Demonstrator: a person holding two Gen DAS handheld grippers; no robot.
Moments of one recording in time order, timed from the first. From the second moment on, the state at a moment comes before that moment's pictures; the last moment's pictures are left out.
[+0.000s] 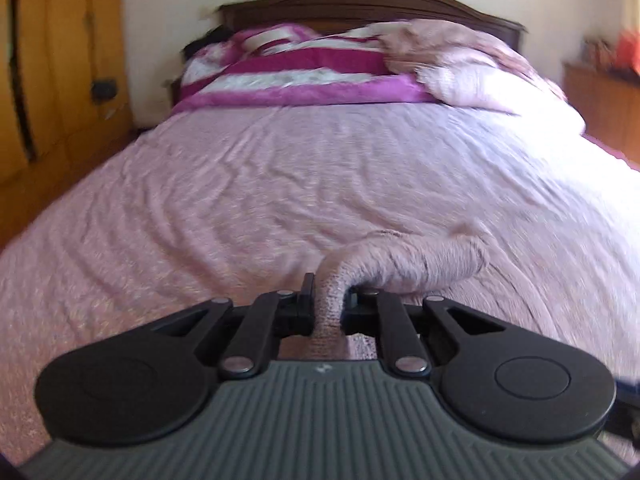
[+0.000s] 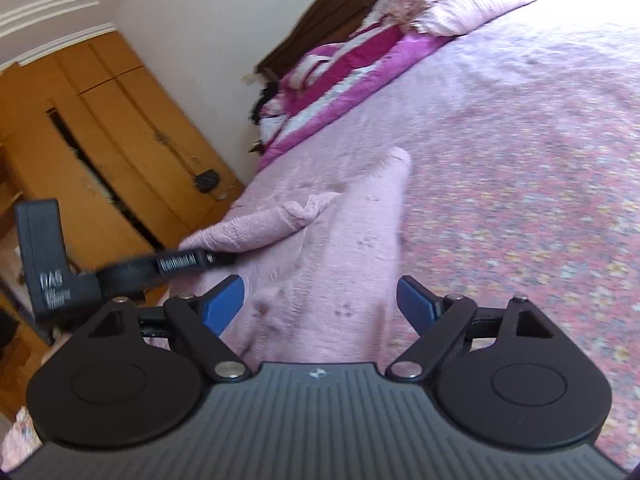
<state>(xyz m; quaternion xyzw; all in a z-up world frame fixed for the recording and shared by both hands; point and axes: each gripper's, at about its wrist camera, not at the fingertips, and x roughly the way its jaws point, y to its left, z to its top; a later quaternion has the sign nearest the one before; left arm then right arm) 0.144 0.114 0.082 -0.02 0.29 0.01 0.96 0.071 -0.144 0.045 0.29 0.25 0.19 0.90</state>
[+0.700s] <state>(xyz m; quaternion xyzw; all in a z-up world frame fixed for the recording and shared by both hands) 0.137 0.172 0.057 -0.11 0.37 -0.02 0.92 0.072 -0.121 0.055 0.26 0.24 0.22 0.91</state>
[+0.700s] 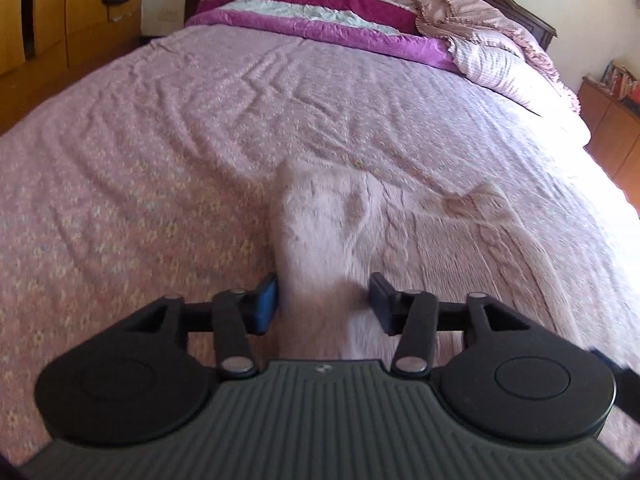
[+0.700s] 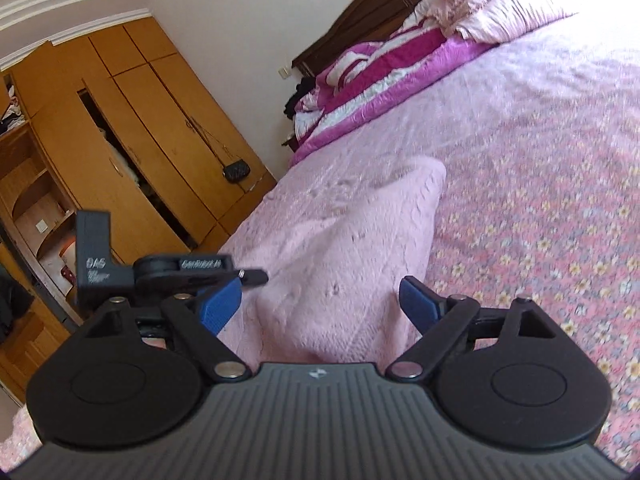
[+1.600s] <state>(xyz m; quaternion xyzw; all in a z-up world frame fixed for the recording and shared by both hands) 0.115 0.200 0.035 -0.16 0.41 -0.08 0.90 0.101 -0.128 0.052 0.27 0.32 0.20 0.89</state>
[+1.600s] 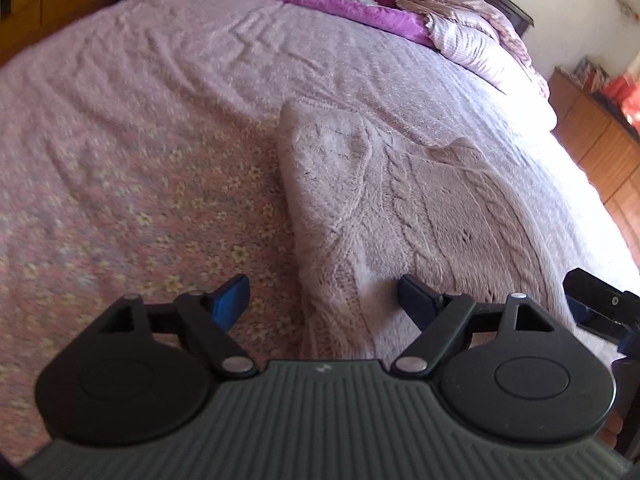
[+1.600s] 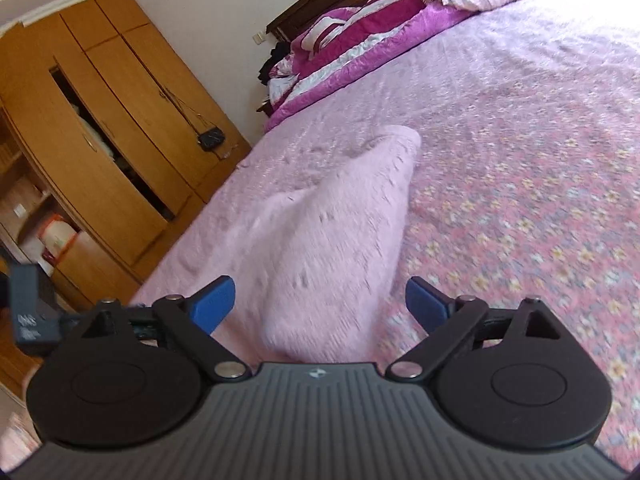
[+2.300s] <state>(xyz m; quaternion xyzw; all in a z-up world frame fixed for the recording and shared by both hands) 0.132 0.201 0.023 -0.35 0.38 -0.20 0.83 0.165 -0.141 0.032 0.40 0.38 0.22 0.81</state>
